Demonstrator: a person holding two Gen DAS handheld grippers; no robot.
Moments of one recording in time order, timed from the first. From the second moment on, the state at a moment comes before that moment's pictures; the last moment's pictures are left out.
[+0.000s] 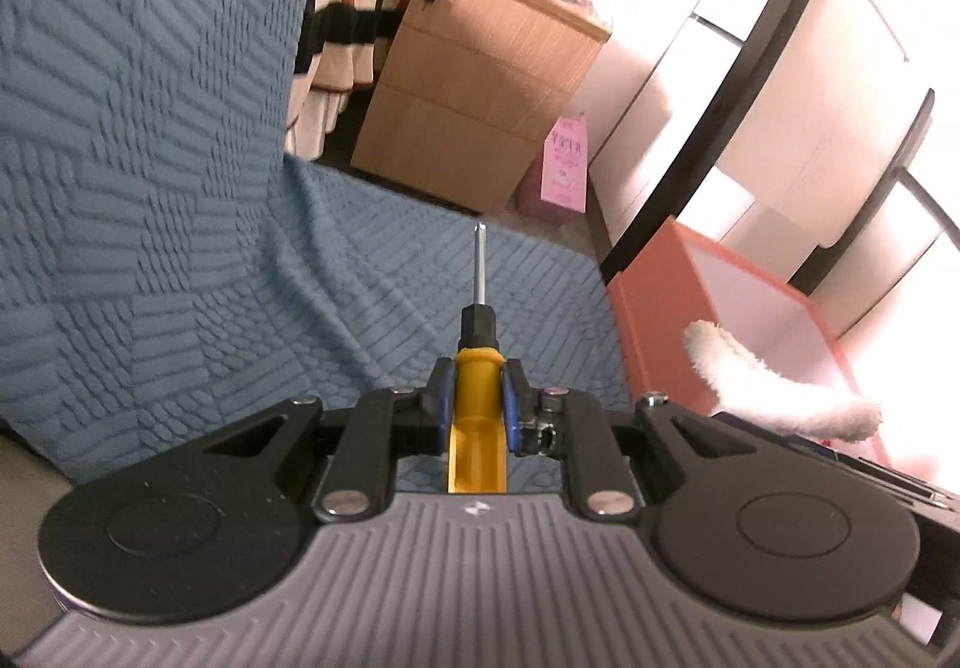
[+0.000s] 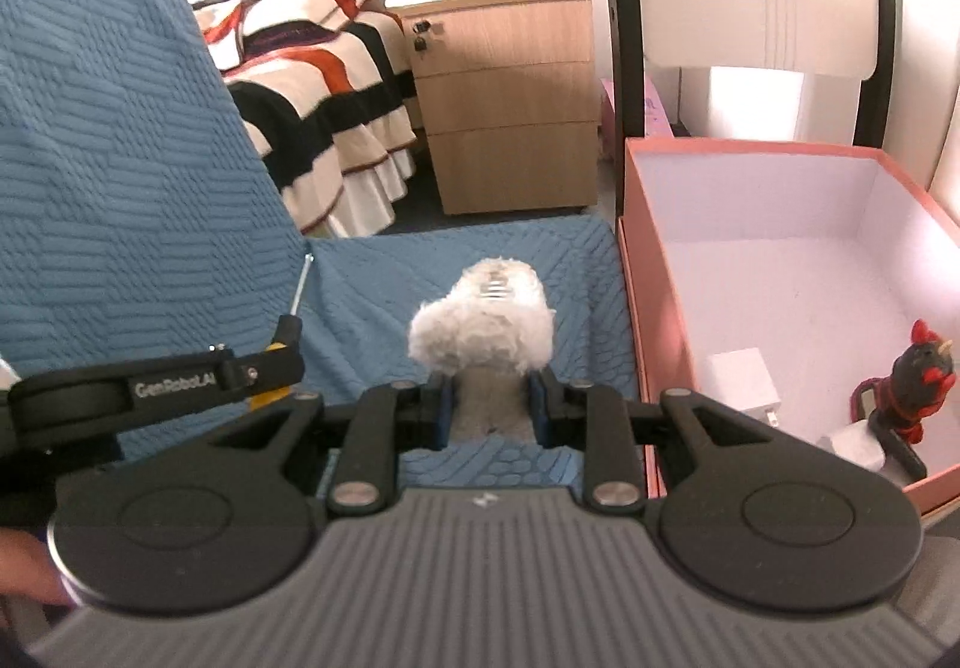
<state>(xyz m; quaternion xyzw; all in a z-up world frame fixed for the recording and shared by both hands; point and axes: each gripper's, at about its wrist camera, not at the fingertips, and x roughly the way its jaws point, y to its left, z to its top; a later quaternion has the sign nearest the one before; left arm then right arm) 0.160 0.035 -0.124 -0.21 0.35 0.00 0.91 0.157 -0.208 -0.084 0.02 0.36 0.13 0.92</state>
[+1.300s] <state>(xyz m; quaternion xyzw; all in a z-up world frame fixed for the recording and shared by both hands) 0.171 -0.122 0.000 -0.20 0.28 -0.11 0.93 0.146 -0.335 -0.011 0.04 0.29 0.09 0.95</state>
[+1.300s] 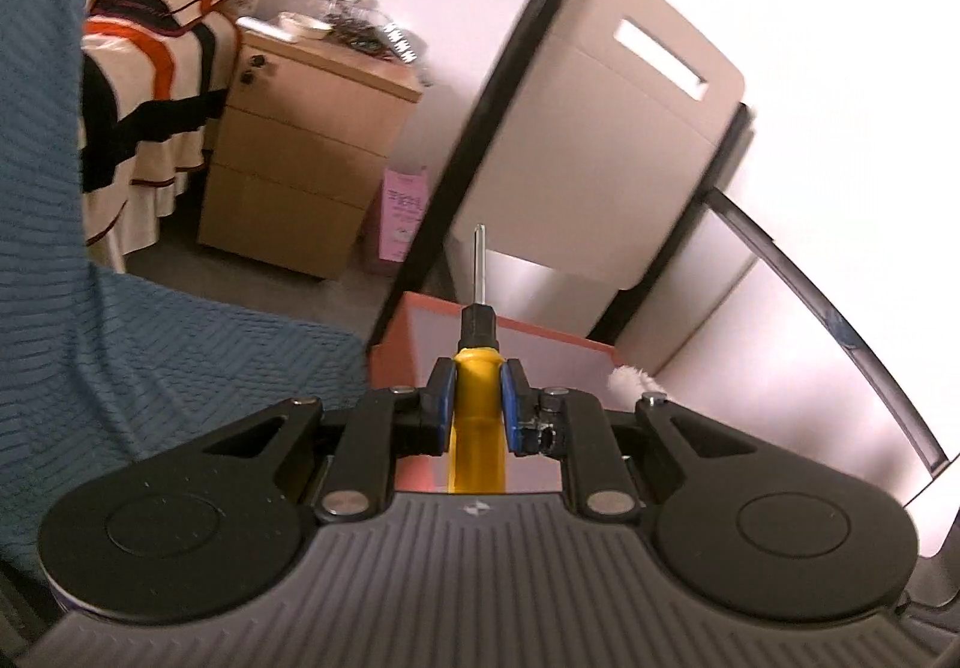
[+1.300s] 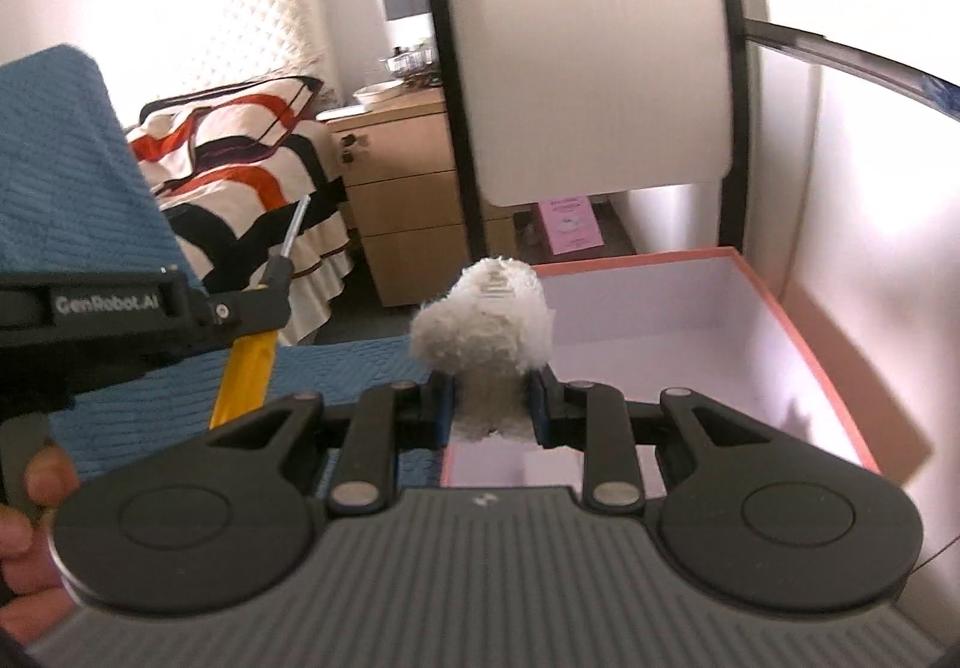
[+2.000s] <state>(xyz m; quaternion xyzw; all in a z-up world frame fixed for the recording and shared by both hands) 0.263 -0.243 -0.048 -0.16 0.37 -0.17 0.90 0.173 -0.417 -0.061 0.09 0.35 0.03 0.93</state>
